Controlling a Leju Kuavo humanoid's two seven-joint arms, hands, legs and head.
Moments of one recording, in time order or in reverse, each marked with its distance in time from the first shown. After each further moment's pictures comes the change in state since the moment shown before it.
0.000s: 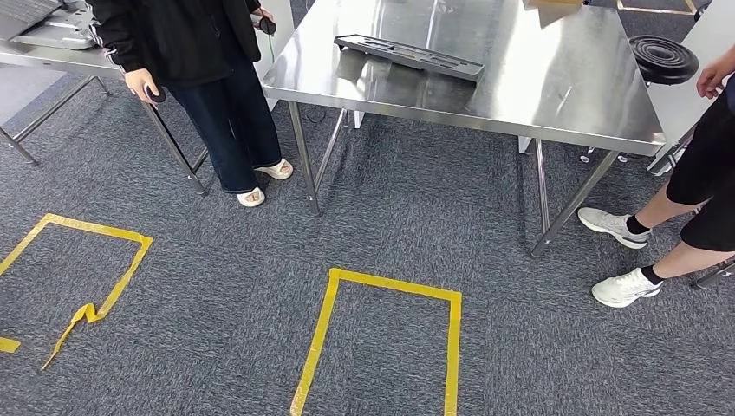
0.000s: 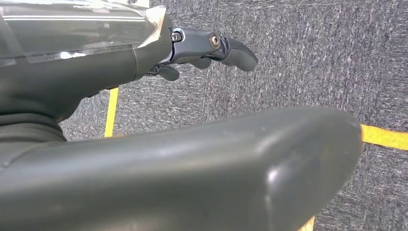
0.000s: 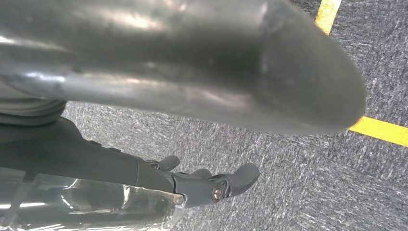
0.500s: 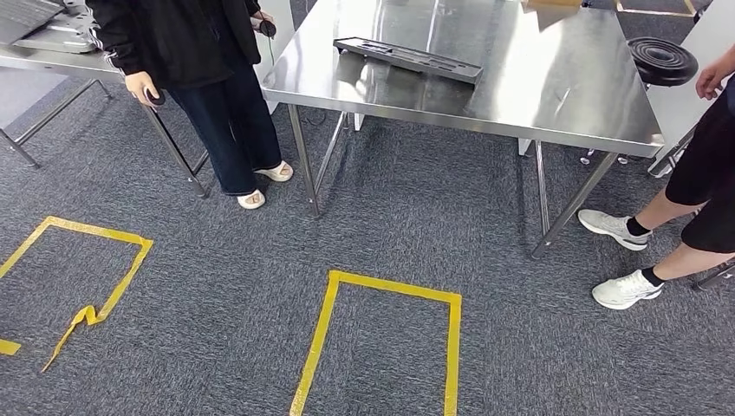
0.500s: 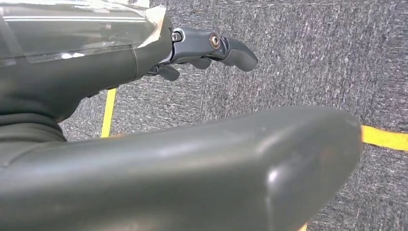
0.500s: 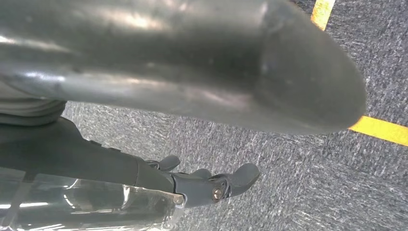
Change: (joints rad) left arm 0.000 0.001 0.005 0.000 0.020 -0.003 -0.007; right arm -0.004 0.000 0.000 -0.001 -0.003 0.004 0.000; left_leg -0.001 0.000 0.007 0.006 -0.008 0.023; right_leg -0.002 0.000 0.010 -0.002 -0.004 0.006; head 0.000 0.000
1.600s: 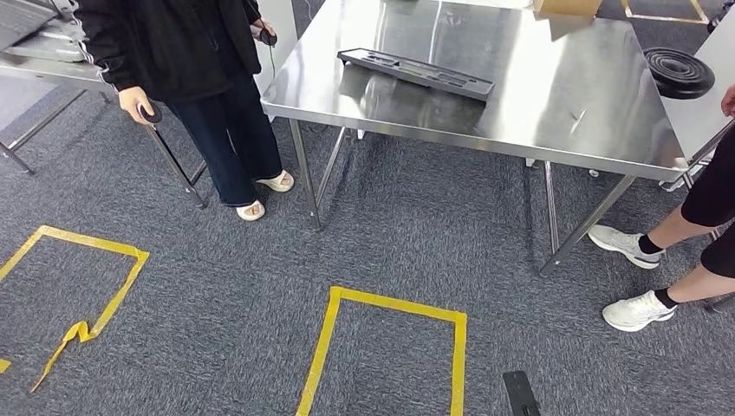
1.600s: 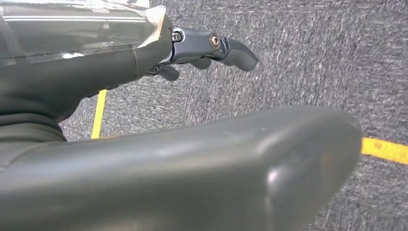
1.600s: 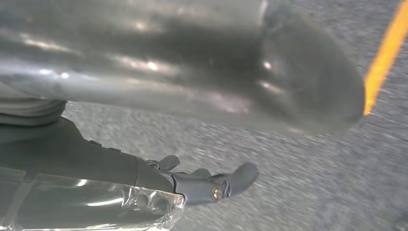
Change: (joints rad) left arm 0.006 -0.004 0.004 0.000 -0.002 0.012 0.005; right arm -0.098 -0.059 0.008 -0.057 -0.048 -0.060 -0.159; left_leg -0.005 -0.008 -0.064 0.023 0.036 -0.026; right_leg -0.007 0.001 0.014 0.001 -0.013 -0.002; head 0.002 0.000
